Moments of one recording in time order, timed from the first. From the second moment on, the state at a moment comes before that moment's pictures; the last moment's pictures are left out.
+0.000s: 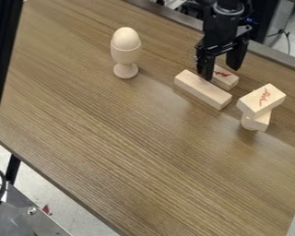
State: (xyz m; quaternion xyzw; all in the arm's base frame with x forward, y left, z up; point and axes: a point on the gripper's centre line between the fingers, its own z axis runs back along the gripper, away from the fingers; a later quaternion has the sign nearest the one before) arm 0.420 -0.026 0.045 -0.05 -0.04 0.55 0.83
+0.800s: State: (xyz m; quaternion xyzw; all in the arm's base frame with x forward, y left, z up) arm 0.418 -0.016 0.022 -0.03 -0.03 0.55 0.83
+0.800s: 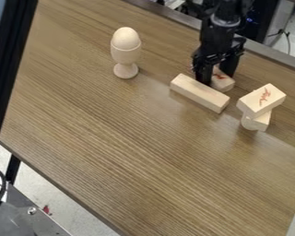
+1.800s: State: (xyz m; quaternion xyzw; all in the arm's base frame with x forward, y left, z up) arm 0.407 -0.033 0.118 -0.14 -0.07 0.49 0.86
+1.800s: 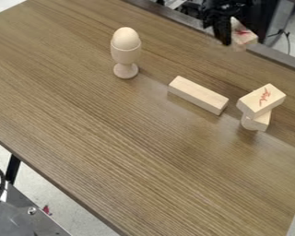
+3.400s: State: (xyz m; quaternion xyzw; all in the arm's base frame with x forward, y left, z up) arm 0.343 -0.114 0.102 -0.06 -0.06 0.29 0.95
